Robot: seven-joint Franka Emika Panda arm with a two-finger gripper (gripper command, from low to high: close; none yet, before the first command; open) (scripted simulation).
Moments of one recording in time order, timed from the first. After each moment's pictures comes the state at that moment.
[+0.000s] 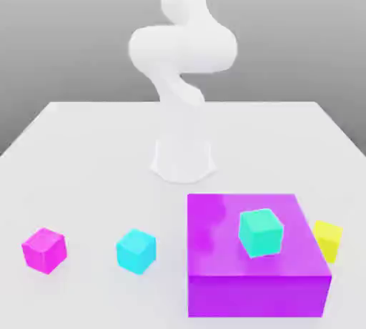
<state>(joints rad) -0.02 -0.73 0.00 -2.36 0.00 2.35 0.83</state>
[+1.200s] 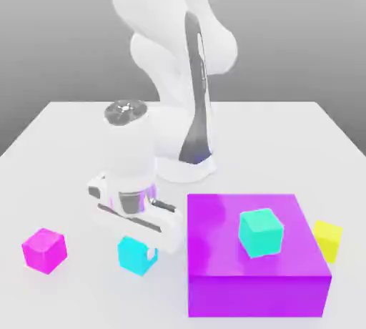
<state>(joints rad) -0.22 0.16 -0.03 -2.83 0.03 2.99 1.03</state>
